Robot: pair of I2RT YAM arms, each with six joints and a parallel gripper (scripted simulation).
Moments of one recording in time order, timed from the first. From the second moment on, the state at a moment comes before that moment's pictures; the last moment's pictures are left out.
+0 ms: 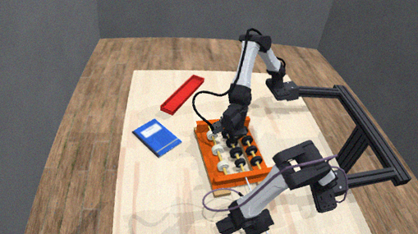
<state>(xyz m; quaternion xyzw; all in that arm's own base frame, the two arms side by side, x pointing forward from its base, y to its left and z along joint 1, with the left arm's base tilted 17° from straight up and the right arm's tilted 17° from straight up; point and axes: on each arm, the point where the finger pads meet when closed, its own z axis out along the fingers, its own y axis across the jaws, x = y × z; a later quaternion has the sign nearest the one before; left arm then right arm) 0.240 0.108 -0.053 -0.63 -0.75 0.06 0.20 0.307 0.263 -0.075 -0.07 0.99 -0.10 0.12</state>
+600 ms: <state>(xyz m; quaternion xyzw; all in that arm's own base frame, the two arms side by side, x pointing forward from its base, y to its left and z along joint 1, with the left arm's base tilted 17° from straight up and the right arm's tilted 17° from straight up) 0.238 0.107 -0.045 -0.62 -0.76 0.05 0.21 0.307 0.263 -0.075 -0.07 0.99 -0.10 0.12</state>
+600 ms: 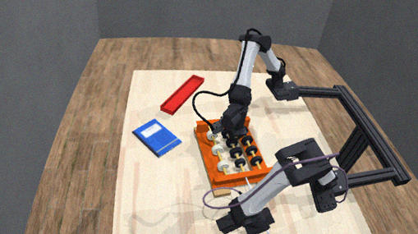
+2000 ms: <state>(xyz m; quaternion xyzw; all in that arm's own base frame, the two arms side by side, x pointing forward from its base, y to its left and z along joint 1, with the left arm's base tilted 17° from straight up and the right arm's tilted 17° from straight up) 0.240 0.097 -0.046 -0.62 -0.75 0.03 0.22 0.307 0.261 -0.075 -0.07 0.99 -0.10 0.11</state>
